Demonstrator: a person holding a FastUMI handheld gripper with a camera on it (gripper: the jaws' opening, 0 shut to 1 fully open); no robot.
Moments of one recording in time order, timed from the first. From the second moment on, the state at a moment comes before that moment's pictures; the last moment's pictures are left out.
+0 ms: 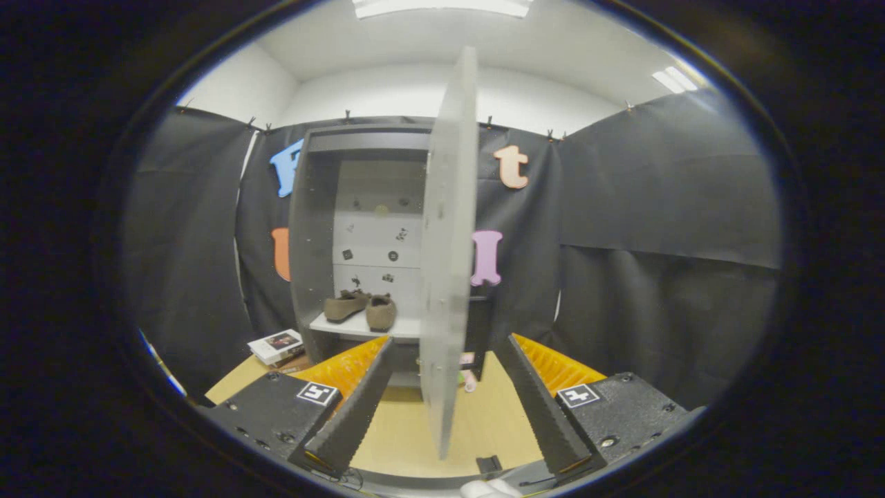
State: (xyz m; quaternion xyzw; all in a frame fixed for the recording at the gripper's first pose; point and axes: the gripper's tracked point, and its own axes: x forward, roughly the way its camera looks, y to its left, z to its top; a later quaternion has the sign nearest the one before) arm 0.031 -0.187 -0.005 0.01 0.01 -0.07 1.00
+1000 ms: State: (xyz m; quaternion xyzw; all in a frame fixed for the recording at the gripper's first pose) arm 0.119 -0.196 -0.023 0.02 0.04 0.10 0.99
